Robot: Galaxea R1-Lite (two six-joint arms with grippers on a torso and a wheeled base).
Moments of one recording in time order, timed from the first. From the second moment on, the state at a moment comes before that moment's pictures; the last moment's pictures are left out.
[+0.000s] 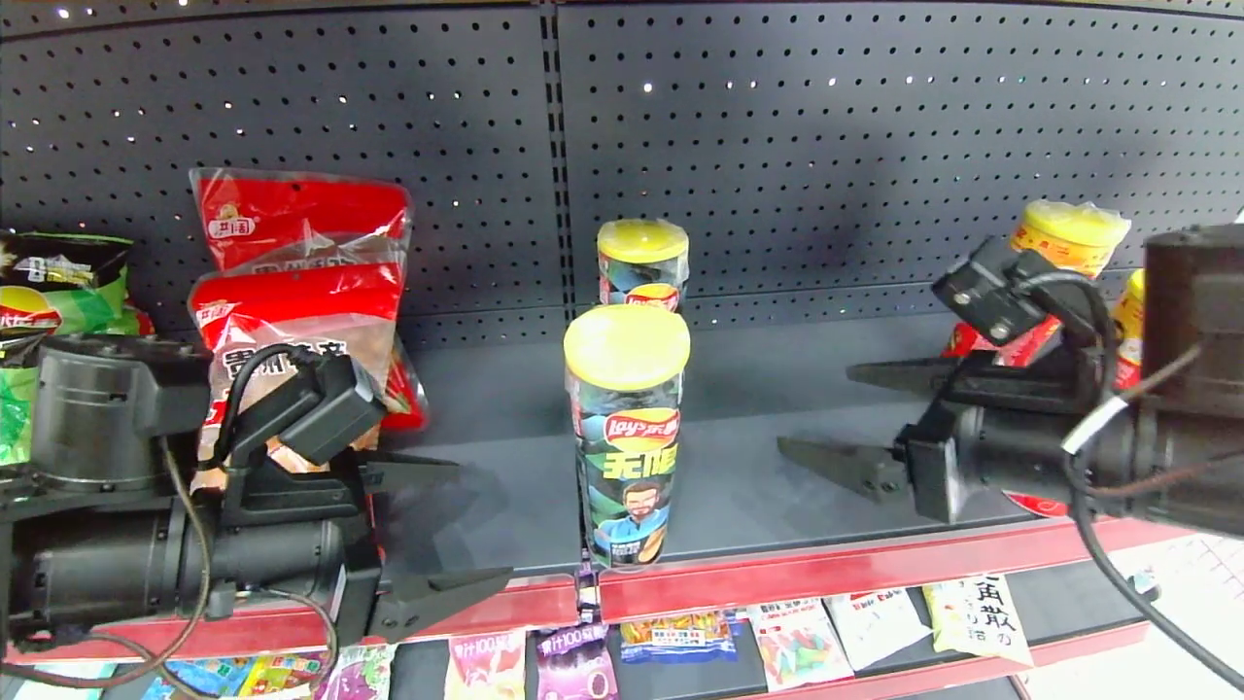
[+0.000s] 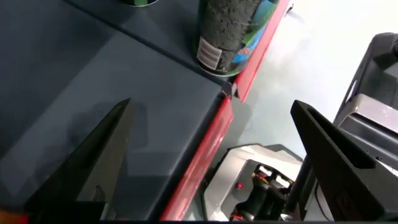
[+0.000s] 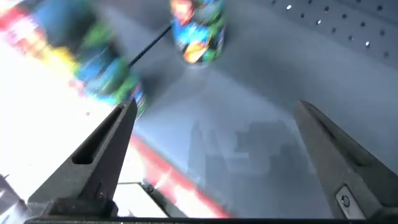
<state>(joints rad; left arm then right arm) -0.39 1.43 -0.58 -0.30 -0.55 0.25 0.58 1.40 -0.77 -0.26 0.13 -0.15</state>
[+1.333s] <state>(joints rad) -0.51 1.70 -0.78 -0.30 -0.41 0.25 0.53 0.99 -0.54 -0.25 0.04 -0.14</state>
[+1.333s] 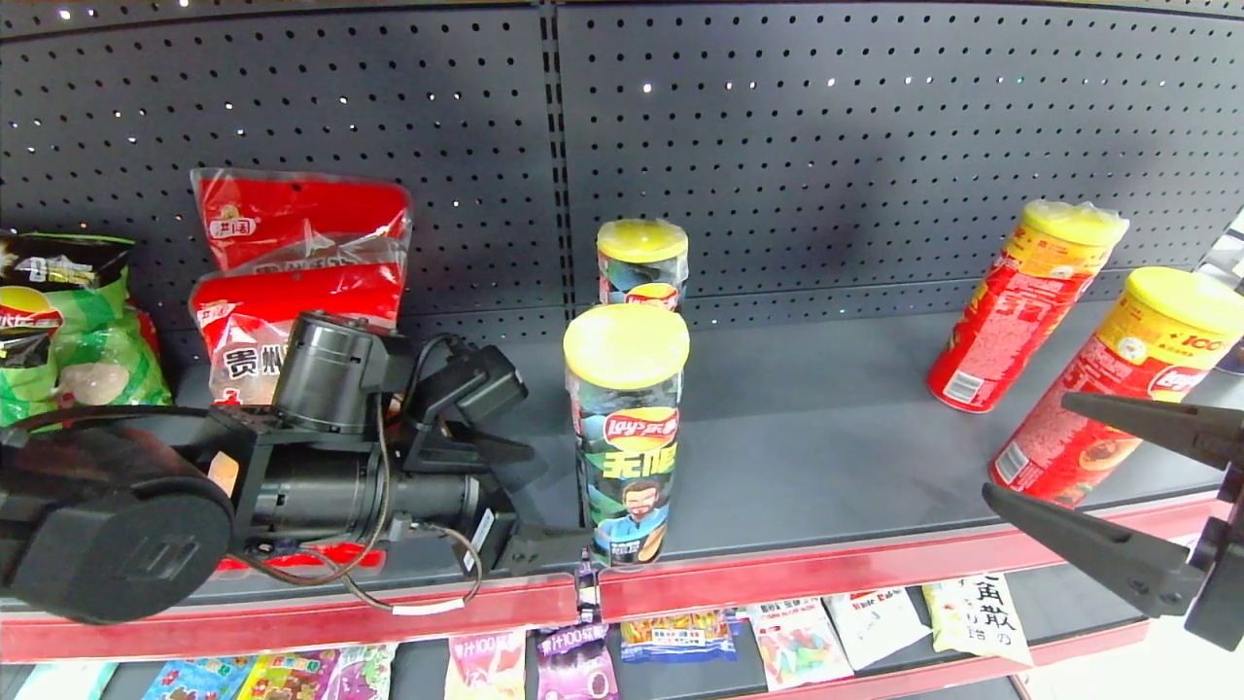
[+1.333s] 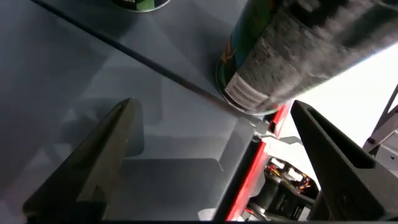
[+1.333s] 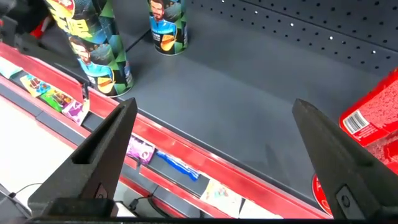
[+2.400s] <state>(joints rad) -0.48 1.74 -0.78 -0.30 -0.36 0.25 0.51 1.00 -0.54 -0.25 0.04 -0.14</state>
